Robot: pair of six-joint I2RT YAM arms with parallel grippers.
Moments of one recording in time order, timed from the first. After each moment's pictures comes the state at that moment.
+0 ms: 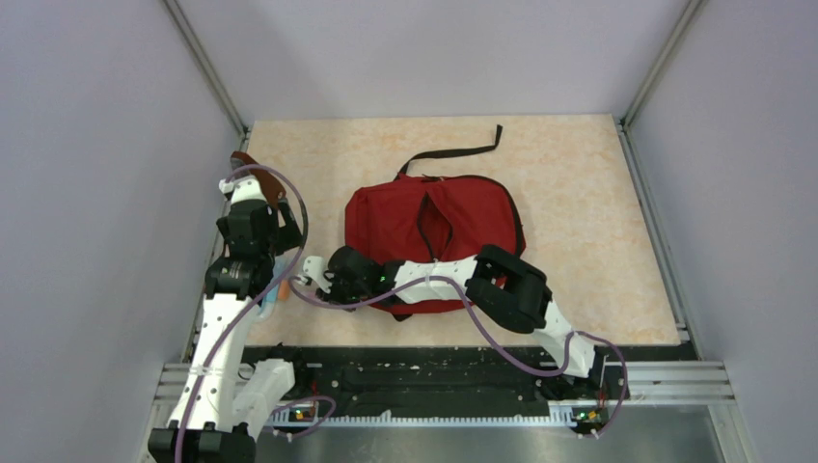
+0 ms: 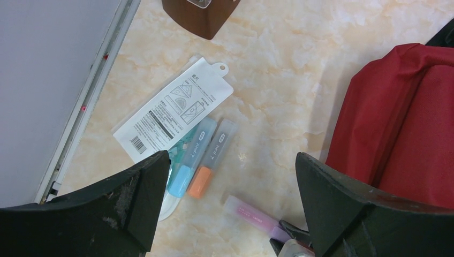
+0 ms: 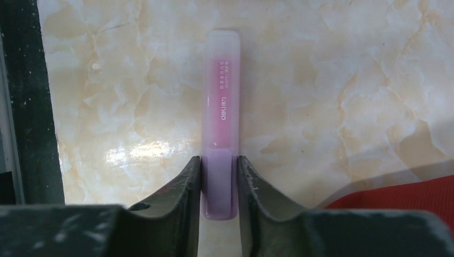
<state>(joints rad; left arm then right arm) -0.03 0.83 0.87 -0.63 -0.31 -0.26 1.21 2.24 1.56 0.00 -0.14 -0.19</state>
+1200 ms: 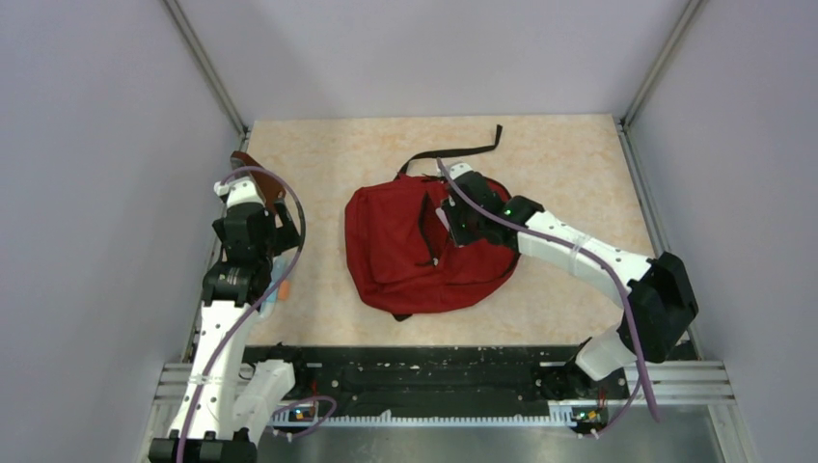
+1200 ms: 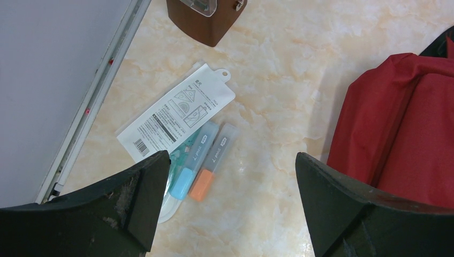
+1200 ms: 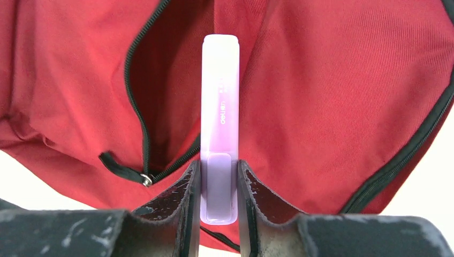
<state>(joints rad) -0.03 0.79 0.86 -0.62 -0.31 -0.26 0.79 1.51 1.23 -0.56 0.21 0.26</state>
